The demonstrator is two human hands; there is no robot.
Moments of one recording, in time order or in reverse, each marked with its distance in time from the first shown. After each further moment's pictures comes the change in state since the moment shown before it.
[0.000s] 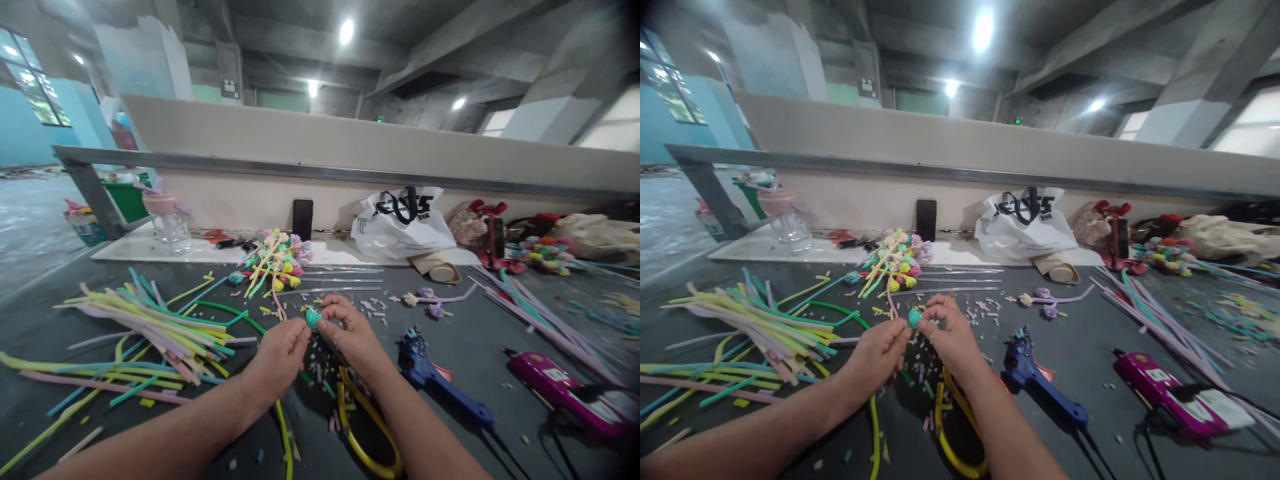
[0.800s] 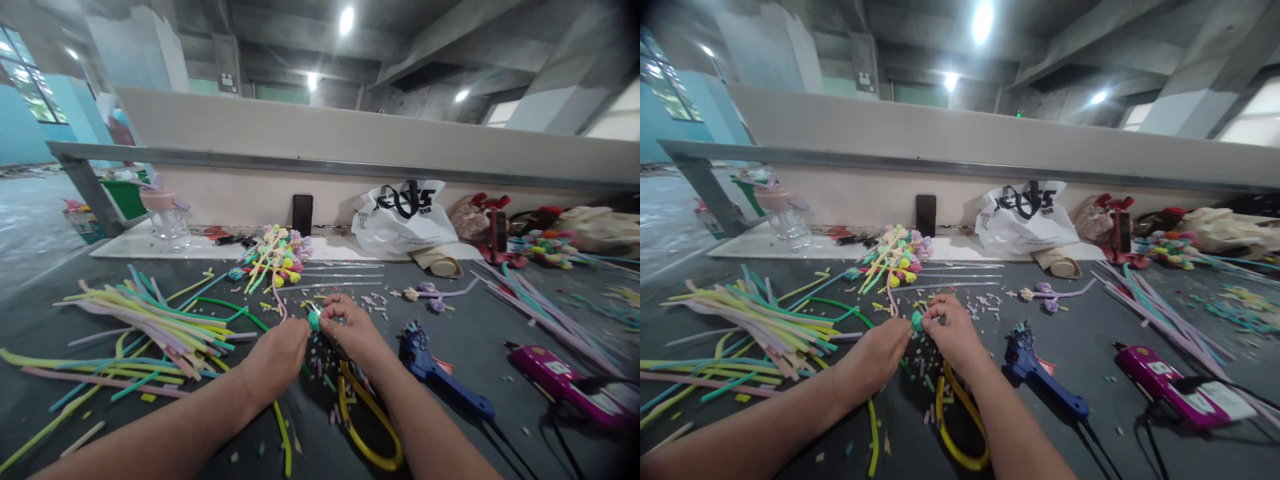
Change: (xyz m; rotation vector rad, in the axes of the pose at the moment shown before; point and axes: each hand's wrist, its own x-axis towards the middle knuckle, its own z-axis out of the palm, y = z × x) left_hand -0.003 -0.011 0.001 0.500 -0.149 0.267; right_hand 0.002 0.003 -0.003 -0.135 -0.011 0.106
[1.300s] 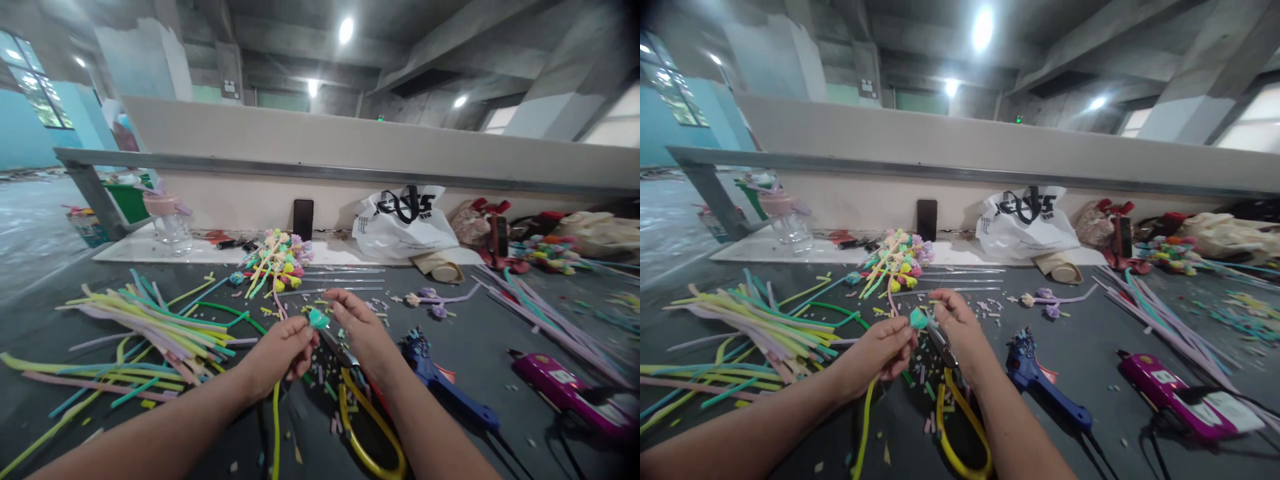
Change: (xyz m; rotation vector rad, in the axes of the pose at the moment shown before) left_hand 0.010 0.014 -0.014 -1.329 -0.142 -0.415; right_hand -0.001 -0.005 -0.004 0.338 0.059 0.083
